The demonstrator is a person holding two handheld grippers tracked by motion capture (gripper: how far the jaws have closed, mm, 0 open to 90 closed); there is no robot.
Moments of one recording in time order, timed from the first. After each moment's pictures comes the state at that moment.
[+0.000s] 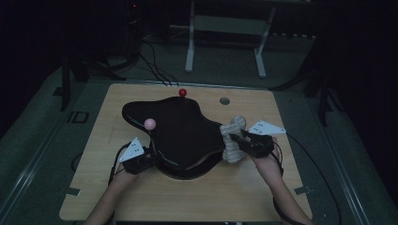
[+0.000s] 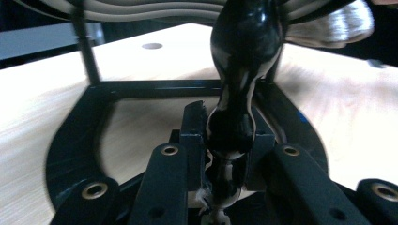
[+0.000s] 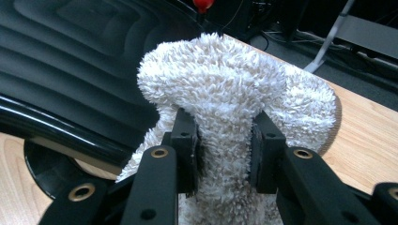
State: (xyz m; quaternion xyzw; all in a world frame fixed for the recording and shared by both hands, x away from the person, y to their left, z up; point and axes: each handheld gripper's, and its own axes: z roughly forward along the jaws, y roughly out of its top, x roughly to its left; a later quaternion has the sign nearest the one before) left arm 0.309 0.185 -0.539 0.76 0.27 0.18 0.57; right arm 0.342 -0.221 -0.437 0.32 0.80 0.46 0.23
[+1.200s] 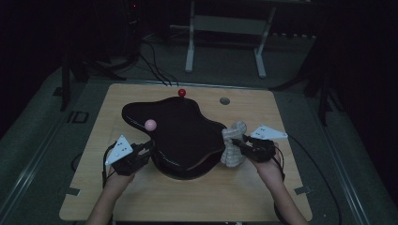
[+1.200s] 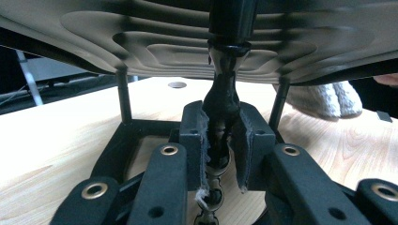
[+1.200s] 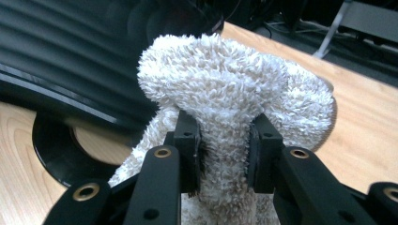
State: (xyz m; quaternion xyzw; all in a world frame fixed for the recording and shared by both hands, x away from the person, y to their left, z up) left arm 0.278 0.192 -0.488 0.71 0.32 0.23 0.59; right arm 0.332 -0.229 -0.449 0.33 0.80 0.46 0.21
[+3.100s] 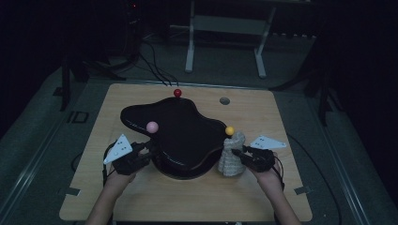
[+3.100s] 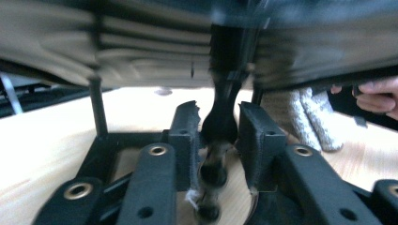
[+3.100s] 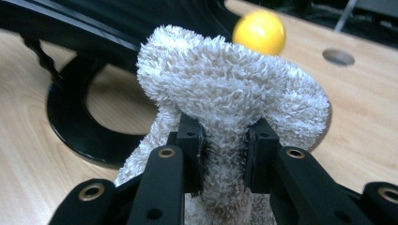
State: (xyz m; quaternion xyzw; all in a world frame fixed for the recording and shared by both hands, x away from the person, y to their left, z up) left arm 0.278 0.190 -0.481 0.70 0.30 0.21 0.61; right arm 0.316 -0.232 -0.470 0.34 0.80 0.45 0.19
